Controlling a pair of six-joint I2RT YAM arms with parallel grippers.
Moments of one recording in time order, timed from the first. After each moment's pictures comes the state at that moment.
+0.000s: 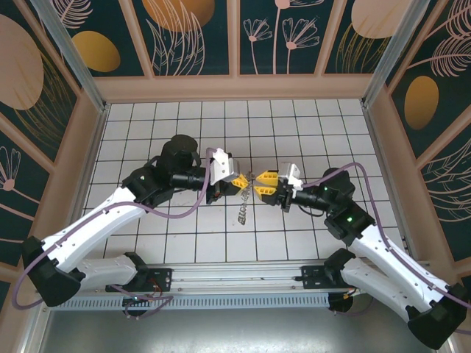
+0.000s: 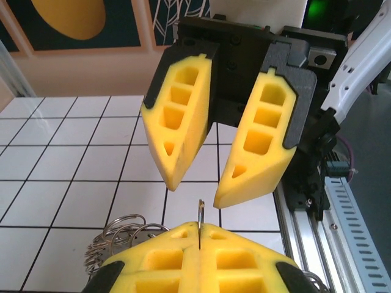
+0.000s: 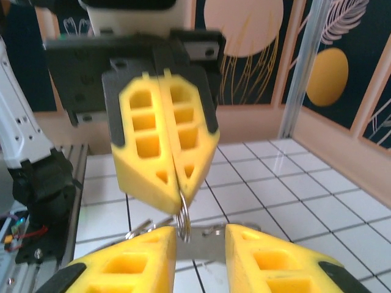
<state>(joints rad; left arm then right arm) -0.80 1.19 1.14 -0.41 0.65 0.33 0.66 0.73 0.62 0.06 -0.64 -0.14</state>
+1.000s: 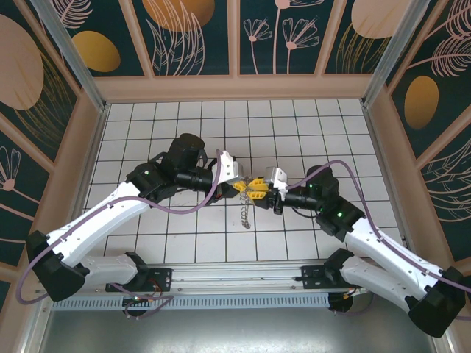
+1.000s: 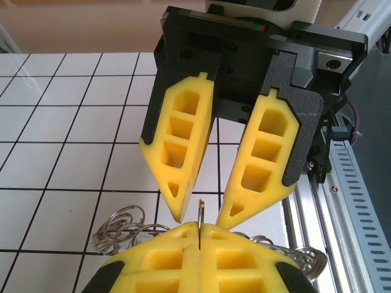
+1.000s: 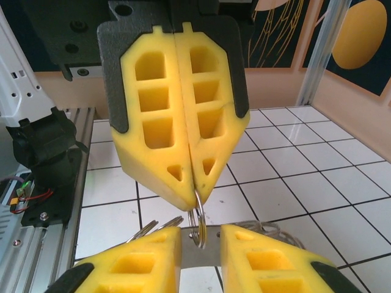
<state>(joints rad) -0.80 1.24 1.19 -0.56 0.62 0.40 0.72 0.83 0.62 0.03 -0.62 -0.21</state>
